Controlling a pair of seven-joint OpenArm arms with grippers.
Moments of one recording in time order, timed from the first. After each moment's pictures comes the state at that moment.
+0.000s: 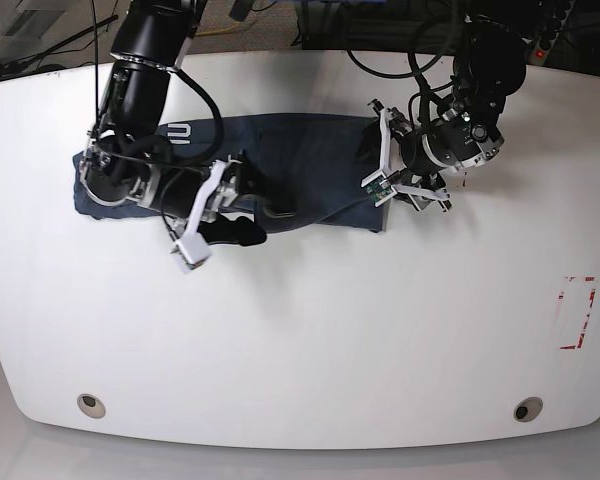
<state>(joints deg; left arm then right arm) 6.2 -15.2 12.5 106.3 -8.4 -37.8 53.7 3.1 0.9 16.6 100.8 65.1 40.9 -83.9</state>
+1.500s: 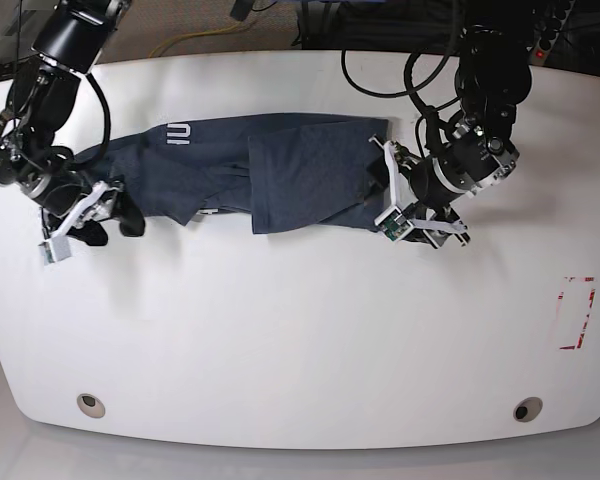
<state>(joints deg) 2.7 -11.2 6.5 111.5 -7.8 -37.6 54.1 2.0 19.9 33.2 90.3 52.4 40.5 -71.0</state>
